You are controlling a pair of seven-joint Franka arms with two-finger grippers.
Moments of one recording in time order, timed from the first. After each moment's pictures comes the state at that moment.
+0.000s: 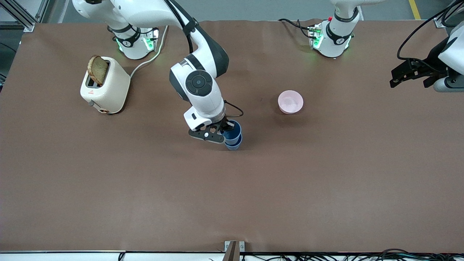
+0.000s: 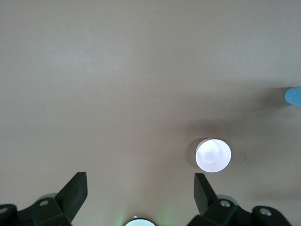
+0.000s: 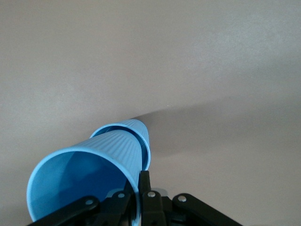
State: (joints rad) left arm 0.08 -0.04 -0.15 -1.54 -0.02 1.47 -0.07; right arm 0.76 0.59 -0.08 -1.44 0.14 2.08 0.90
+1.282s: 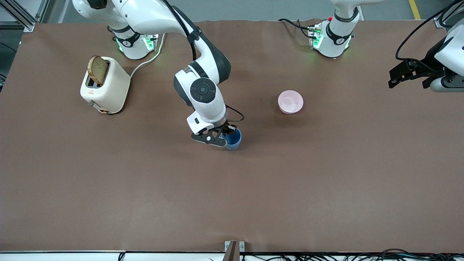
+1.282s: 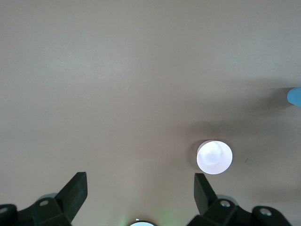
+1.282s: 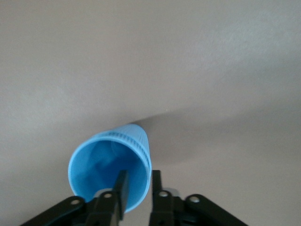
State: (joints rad) left arm 0.07 -0.04 -0.16 -1.54 -0.01 1.48 -0.07; right arm 0.76 0.63 -0.09 -1.42 0.14 2.11 0.90
